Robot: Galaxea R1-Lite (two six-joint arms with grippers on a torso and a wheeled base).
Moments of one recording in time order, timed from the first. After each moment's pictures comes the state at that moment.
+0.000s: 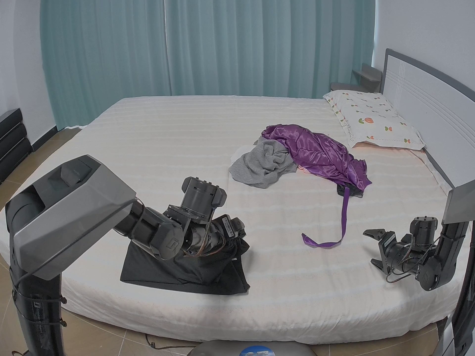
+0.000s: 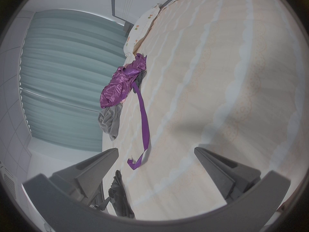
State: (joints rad) left arm -0.55 2.26 -1.21 -0.30 0.09 -0.80; right arm -0.04 2.26 -0.34 -1.36 0.27 1.07
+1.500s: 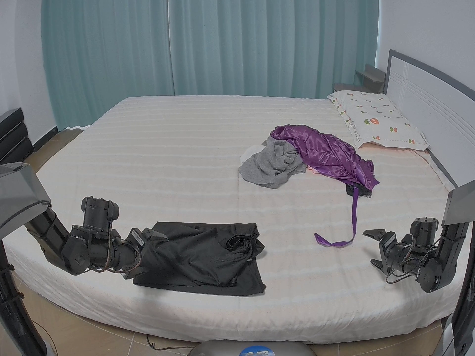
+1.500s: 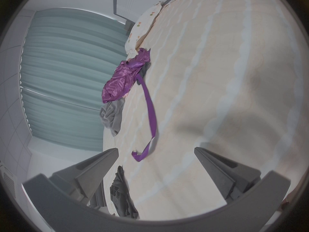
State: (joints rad) left arm -0.14 2.02 -0.63 -0.60 -0.30 -1.06; right arm -0.03 2.26 -0.31 -1.38 0.27 1.08
